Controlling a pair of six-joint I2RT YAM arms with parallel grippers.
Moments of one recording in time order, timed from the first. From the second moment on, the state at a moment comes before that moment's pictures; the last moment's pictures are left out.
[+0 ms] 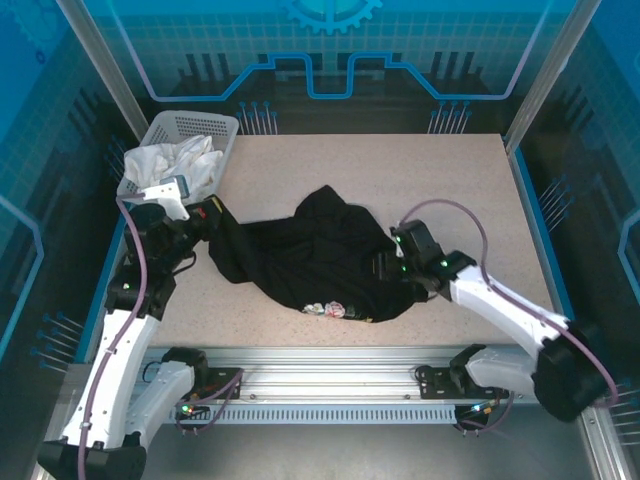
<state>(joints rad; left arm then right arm) -0.06 0.76 0.87 -0.40 0.18 -0.48 0.53 1.21 0.76 -0.50 0.04 0.45</state>
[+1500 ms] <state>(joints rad) 0.13 0.74 1.07 -0.42 0.20 -0.48 0.39 0.98 0.79 -0.45 -0.17 0.36</state>
